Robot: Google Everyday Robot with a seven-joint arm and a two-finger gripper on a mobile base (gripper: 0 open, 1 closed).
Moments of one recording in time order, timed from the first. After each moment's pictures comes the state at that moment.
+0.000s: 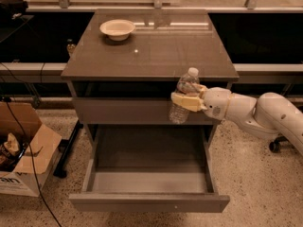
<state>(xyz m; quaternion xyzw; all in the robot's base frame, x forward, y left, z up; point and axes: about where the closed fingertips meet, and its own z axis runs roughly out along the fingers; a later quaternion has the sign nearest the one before) 0.621 -0.111 0.799 -0.33 0.65 0.38 0.57</state>
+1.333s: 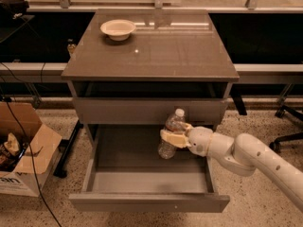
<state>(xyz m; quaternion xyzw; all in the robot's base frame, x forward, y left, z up) 0.587 -0.078 0.661 -0.28 0.68 0.42 0.53</state>
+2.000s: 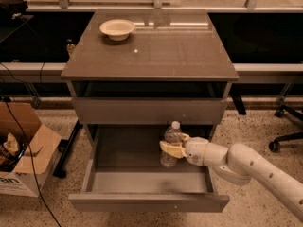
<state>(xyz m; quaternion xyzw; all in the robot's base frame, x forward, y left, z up) 0.582 -0.080 0.596 -0.30 0.71 0.37 0.51</state>
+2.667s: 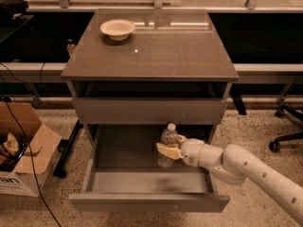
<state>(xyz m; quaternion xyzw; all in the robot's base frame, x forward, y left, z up) 0.588 -0.070 0.580 -0.31 0.71 0.37 0.52</state>
